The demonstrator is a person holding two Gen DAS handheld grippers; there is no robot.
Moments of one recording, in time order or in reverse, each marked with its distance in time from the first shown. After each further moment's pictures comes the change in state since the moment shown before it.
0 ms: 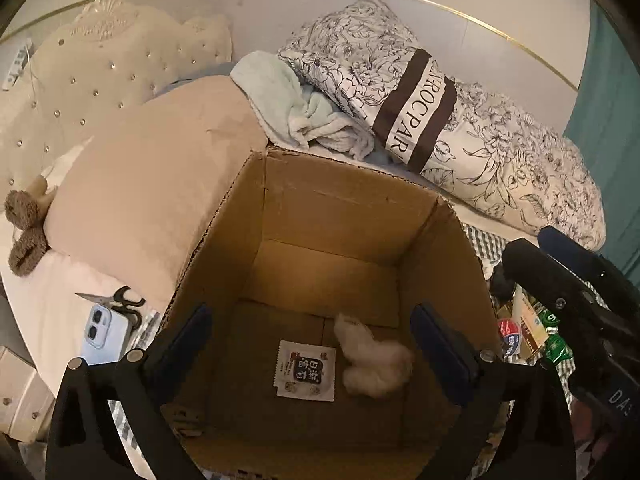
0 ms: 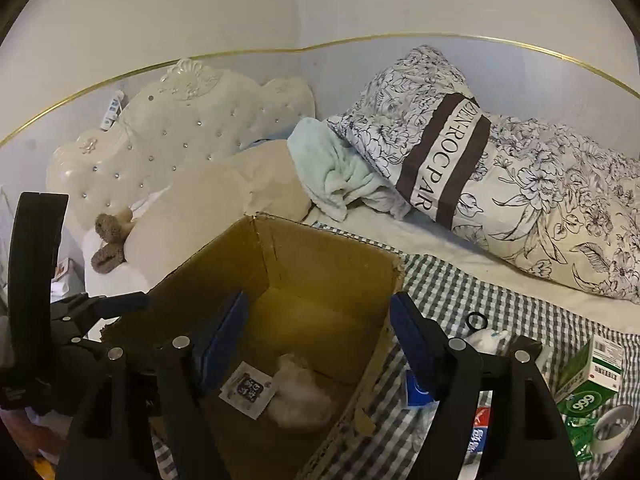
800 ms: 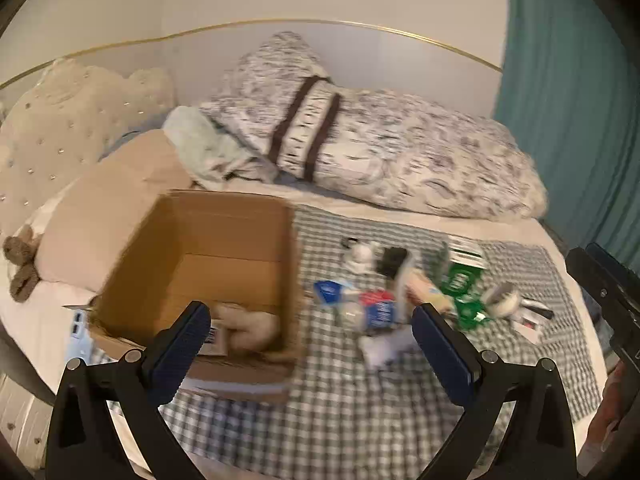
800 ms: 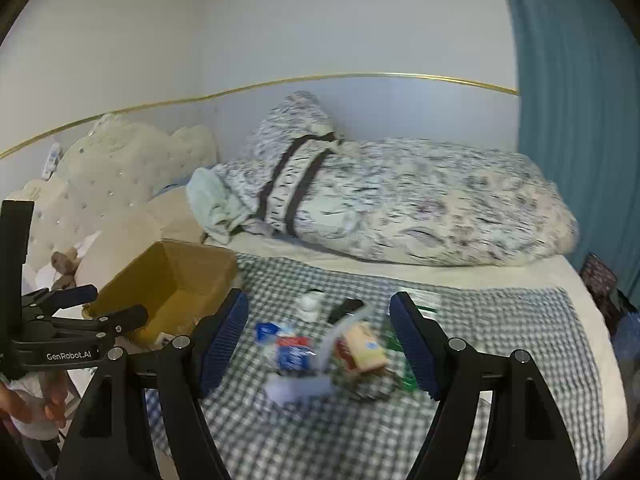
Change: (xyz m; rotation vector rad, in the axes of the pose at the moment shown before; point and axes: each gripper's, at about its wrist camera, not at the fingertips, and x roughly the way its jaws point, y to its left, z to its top) left arm -0.125 -0.149 -0.045 0.156 -0.087 -0.136; right arm -0.236 -0.107 -0.062 0.138 -0.137 -0.335
